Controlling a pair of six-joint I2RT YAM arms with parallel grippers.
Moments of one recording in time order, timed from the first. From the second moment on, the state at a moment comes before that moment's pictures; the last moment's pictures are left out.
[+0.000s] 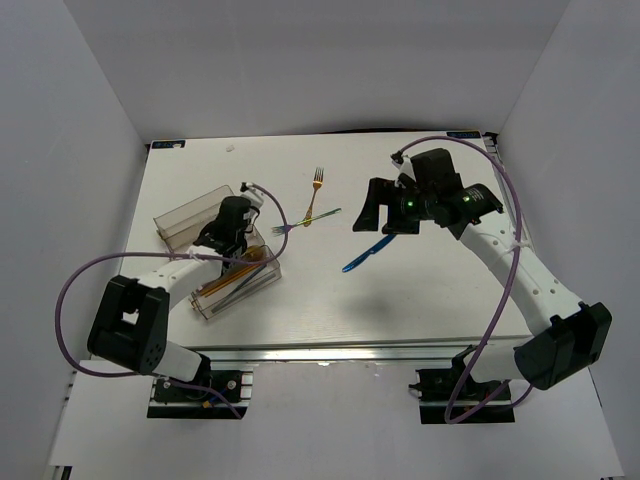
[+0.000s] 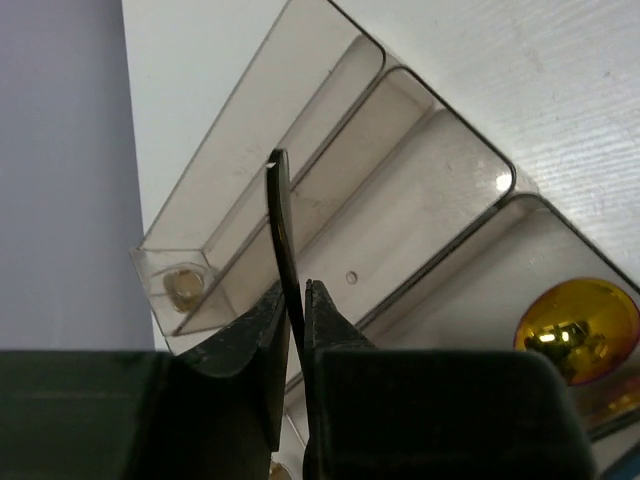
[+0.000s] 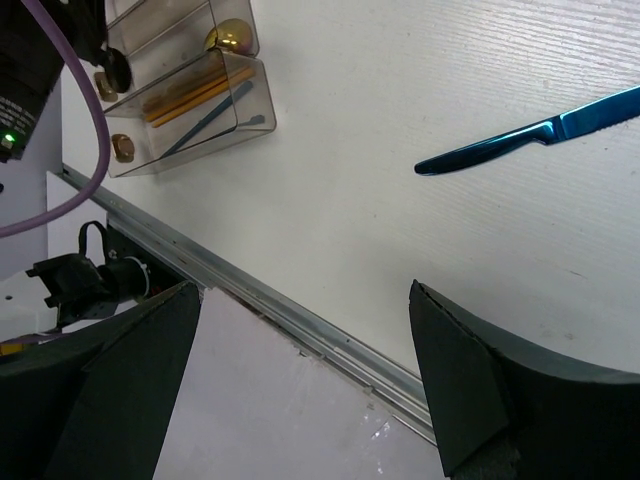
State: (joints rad) left arm -0.36 1.46 0.79 0.08 -0.58 0.43; right arm 0.49 1.34 1.37 -0.82 -0.36 0.45
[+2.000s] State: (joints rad) left arm -0.37 1.06 1.09 -0.85 -0.12 -0.47; right arm 0.64 2.07 1.57 -1.05 0.30 1.25
